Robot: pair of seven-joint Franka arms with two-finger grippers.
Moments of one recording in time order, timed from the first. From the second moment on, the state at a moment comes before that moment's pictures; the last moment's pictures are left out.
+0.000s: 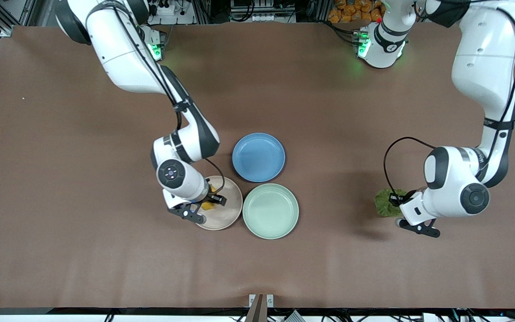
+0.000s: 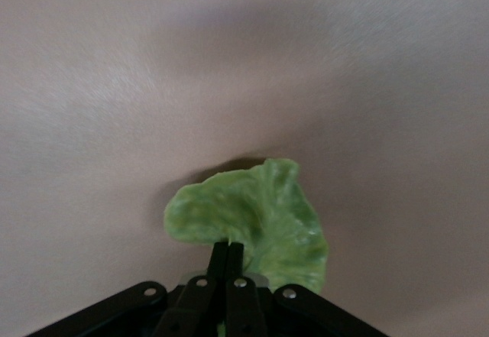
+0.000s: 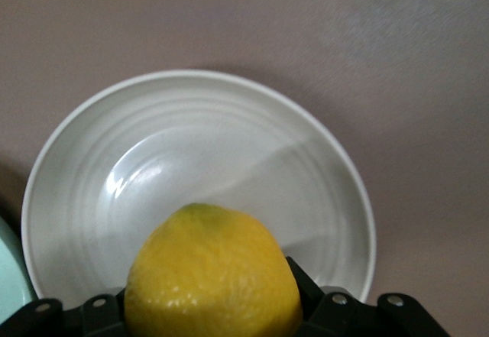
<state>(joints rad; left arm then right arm) 0.01 0.75 -0.11 -1.50 0.00 2.09 0.22 0.51 0.84 -0.07 -1.37 0.18 2.21 0.73</state>
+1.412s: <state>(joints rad) 0.04 0.35 -0.11 -1.43 0.11 1.91 0.19 0.12 0.68 -0.08 -1.50 0.06 2.06 -0.02</state>
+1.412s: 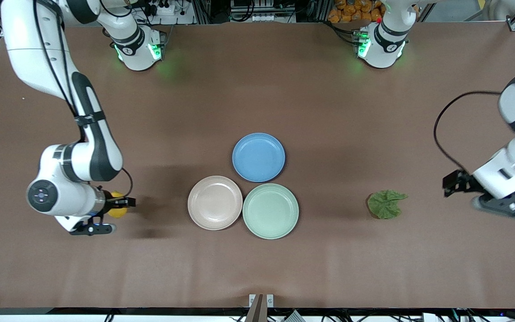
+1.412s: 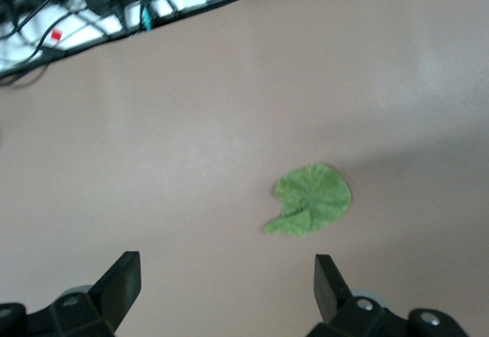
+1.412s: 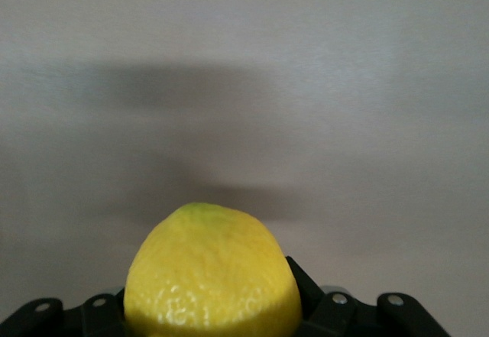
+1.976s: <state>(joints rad) 0.05 0.13 -0.12 -1.43 0.11 1.68 0.04 0.06 0.60 -0.08 -1.75 0.06 2.28 -0.16</state>
